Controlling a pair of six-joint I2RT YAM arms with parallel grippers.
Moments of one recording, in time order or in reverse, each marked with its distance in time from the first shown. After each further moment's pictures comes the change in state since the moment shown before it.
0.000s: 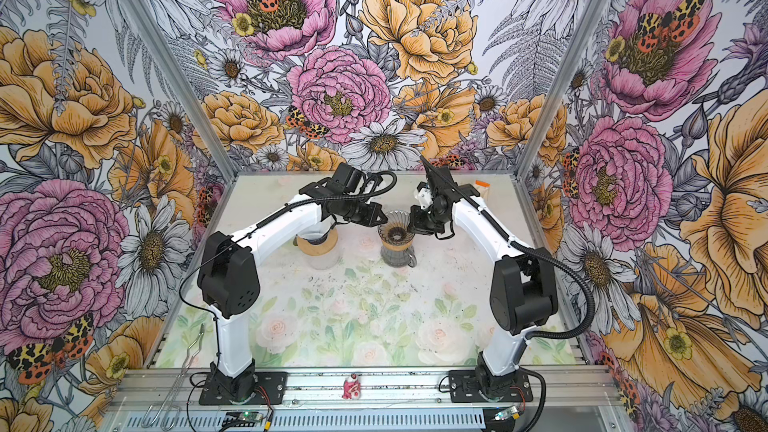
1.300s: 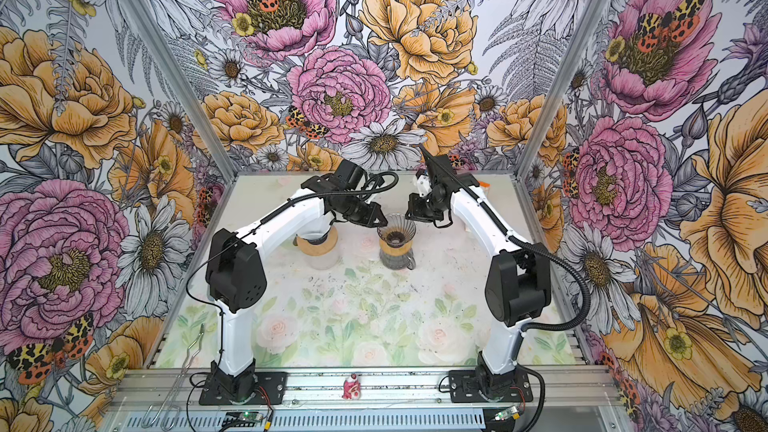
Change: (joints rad) left arm 0.008 0.062 0.118 -0.162 0.052 0.037; right arm 0.003 0.066 0.158 -0.040 0.041 -0.031
